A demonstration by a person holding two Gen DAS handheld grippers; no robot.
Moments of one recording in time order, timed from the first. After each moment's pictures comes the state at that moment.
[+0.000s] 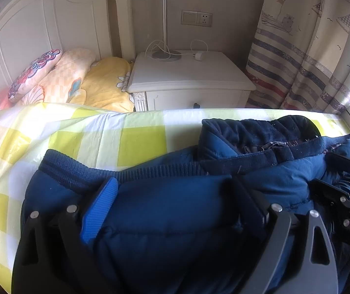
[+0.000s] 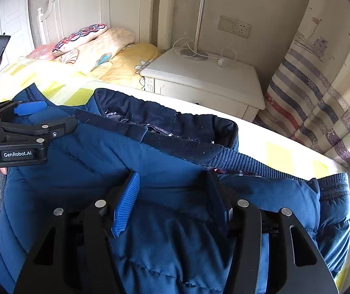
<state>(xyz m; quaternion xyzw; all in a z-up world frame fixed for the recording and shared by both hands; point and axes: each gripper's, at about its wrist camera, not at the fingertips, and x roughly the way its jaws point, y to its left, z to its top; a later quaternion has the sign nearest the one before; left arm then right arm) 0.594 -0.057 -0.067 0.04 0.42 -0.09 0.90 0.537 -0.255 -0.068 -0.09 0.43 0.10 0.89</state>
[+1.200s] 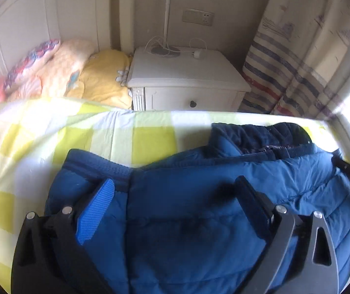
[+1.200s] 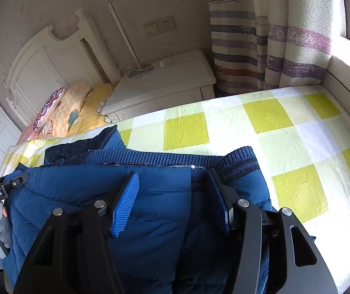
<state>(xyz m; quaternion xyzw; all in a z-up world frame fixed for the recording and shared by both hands) 0.604 -0.004 -0.055 -0.07 0.46 -0.13 0.88 0.525 -0.416 -0.084 0.15 0.40 0.04 0.90</state>
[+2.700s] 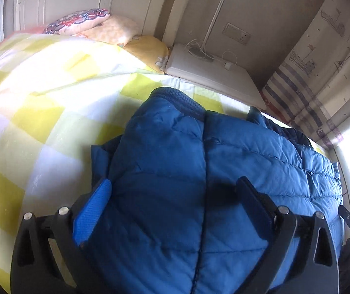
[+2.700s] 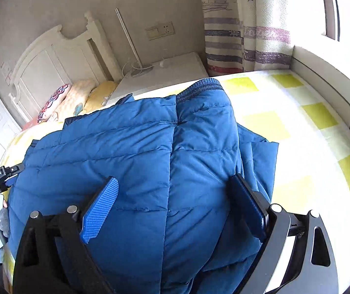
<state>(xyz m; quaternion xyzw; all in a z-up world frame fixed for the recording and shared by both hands) 0.507 0.070 -0.063 -0.12 0.43 -0.05 0.89 0.420 -0.411 -0.087 0.14 0.38 0.03 0.91</state>
